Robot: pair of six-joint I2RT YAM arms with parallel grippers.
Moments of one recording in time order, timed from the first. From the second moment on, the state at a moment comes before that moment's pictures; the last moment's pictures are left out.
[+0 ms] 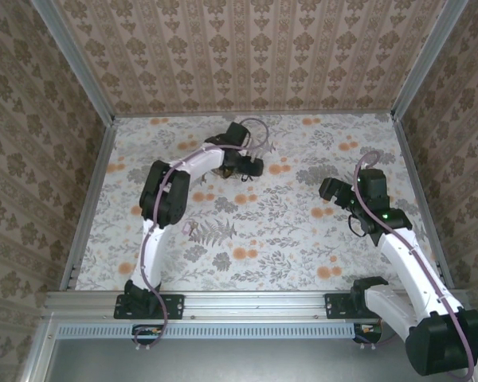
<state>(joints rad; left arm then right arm) -0.60 2.28 1.79 -0.58 0.12 -0.24 0.09 0.92 0.69 -0.48 -0.01 0.51</state>
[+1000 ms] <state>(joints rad) -0.53 1.36 1.10 -0.40 0.32 -0.66 0.17 1.13 0.79 -0.74 -0.20 0.51</state>
